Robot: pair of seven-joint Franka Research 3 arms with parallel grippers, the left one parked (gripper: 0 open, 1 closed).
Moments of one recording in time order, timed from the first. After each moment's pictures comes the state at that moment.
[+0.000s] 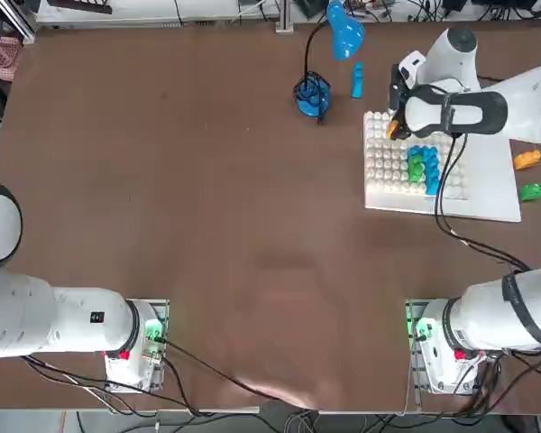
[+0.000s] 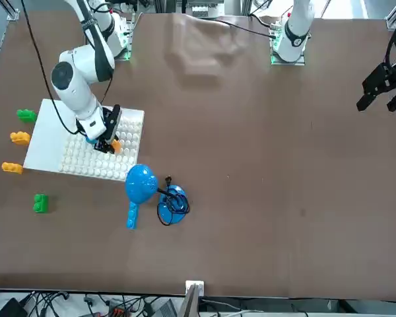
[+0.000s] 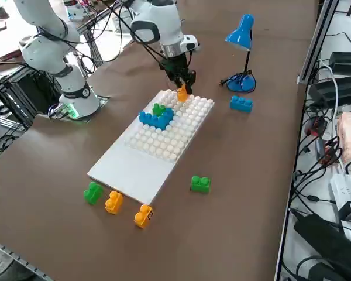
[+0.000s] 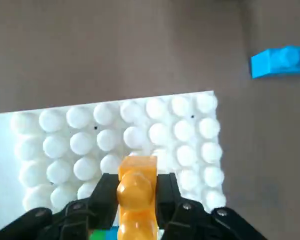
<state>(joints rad) -0.05 0.07 0.29 -2.44 0.00 2.65 -1.14</state>
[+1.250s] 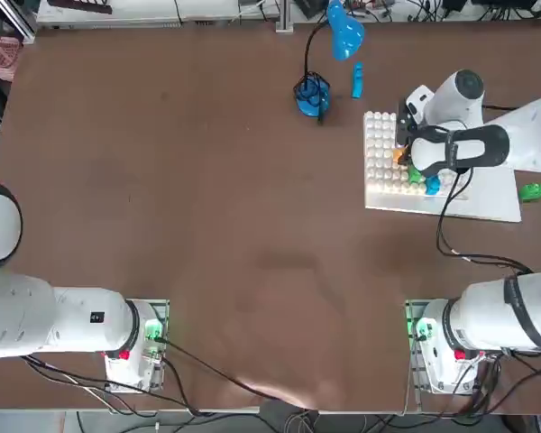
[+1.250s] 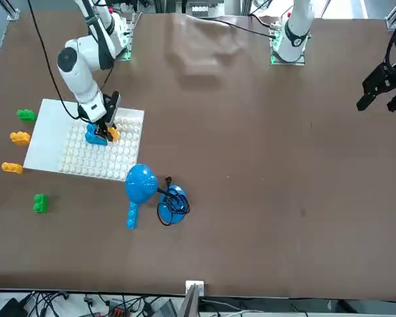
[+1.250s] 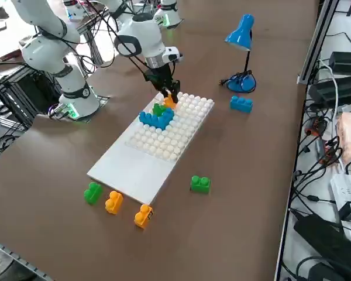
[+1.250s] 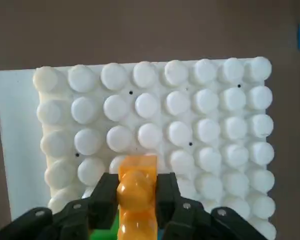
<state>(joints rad) -0.08 0.02 0.28 -2.64 0.00 2.82 -1.21</state>
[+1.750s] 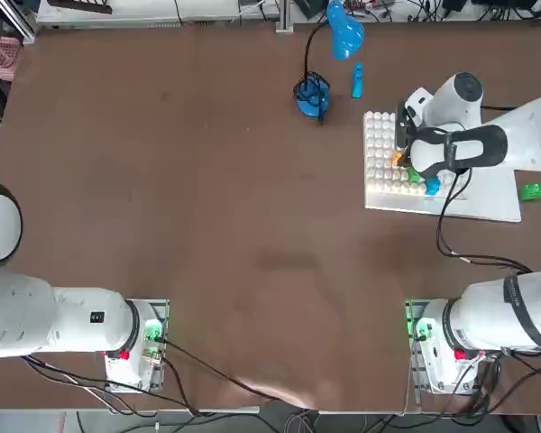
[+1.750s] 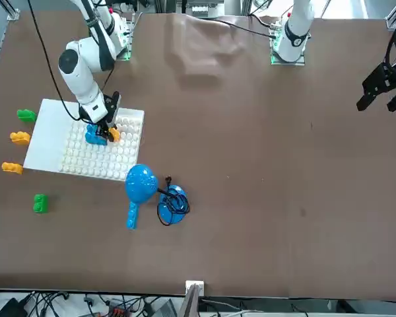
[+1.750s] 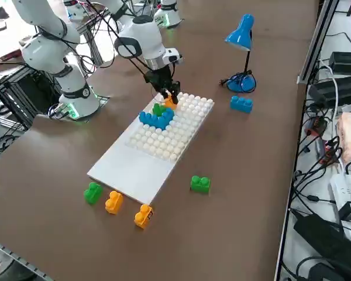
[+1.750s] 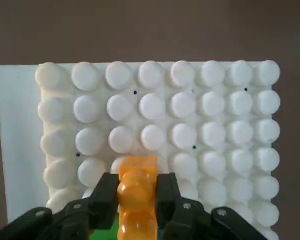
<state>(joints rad) -0.08 0.03 0.28 -2.64 0.00 2.83 -1.24</state>
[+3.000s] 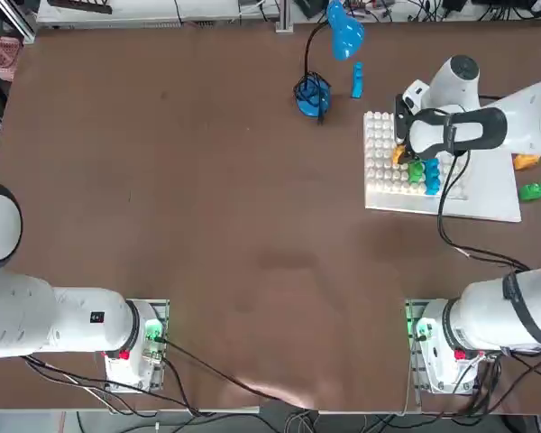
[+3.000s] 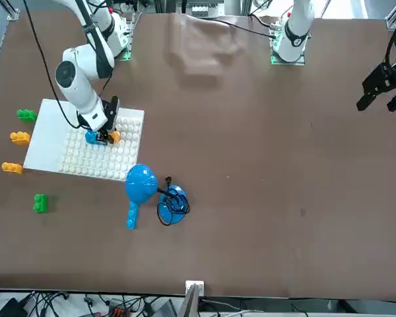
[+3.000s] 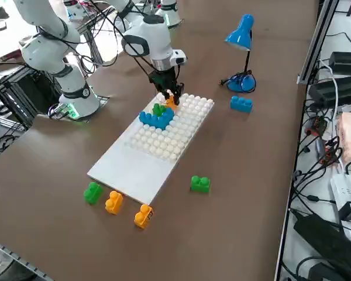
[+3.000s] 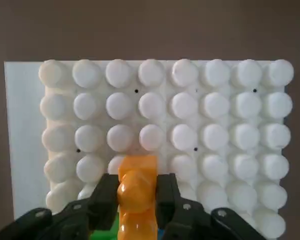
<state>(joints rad) -0.09 0.09 0.28 -2.52 0.00 2.66 -1.28</state>
